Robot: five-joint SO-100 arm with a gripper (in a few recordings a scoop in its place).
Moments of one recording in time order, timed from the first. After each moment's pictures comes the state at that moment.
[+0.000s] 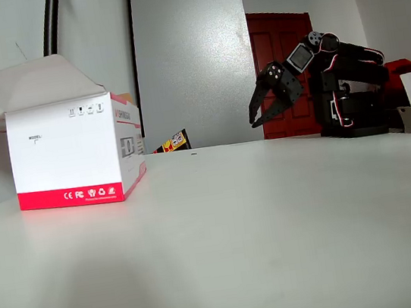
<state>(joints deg) 1.7 185.9 173.7 57.7 -9.3</state>
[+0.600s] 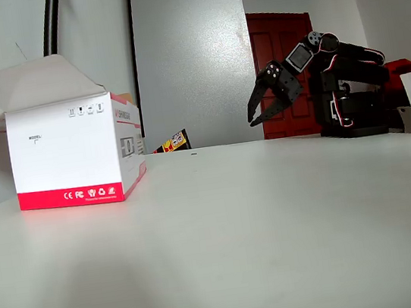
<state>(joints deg) 4.1 186.3 174.6 57.5 -6.2</state>
